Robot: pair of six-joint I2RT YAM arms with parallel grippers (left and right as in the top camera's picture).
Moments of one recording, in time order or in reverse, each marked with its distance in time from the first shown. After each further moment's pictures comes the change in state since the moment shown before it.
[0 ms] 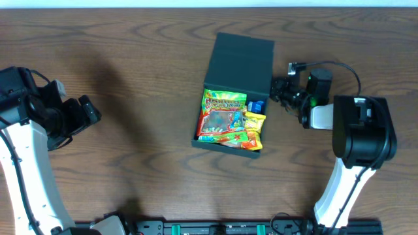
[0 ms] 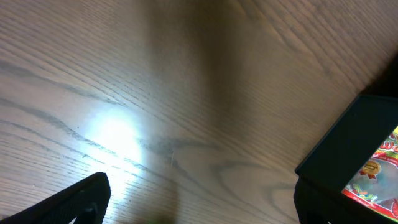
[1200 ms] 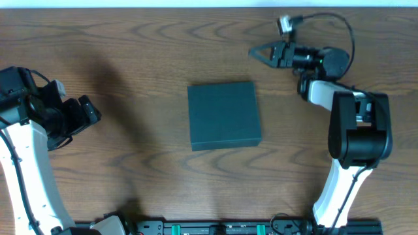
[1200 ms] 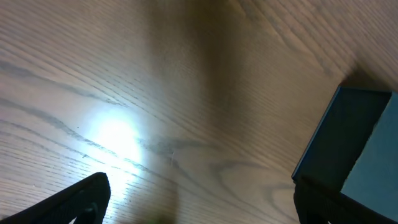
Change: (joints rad) left arm 0.000 0.000 0.000 -0.001 0.000 0.000; right arm 0.051 0.000 0.381 0.775 -0.534 0.793
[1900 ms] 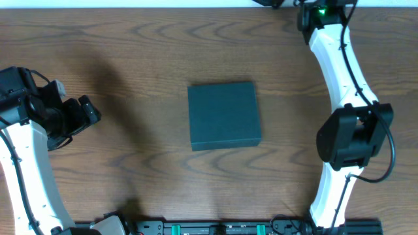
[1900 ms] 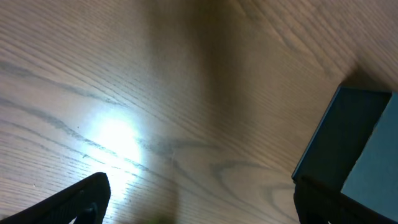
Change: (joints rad) left arm 0.001 0.000 0.000 0.001 0.000 0.000; right arm 0.140 0.000 0.826 -0.733 -0.078 0.248
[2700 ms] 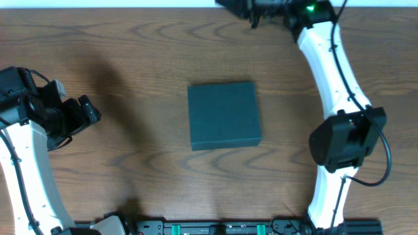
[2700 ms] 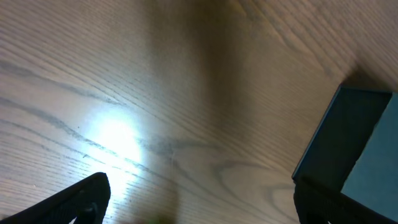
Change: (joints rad) left arm 0.000 0.000 0.000 0.000 0.000 0.000; right arm 0.097 -0.006 0.069 -1.428 0.598 -0.842
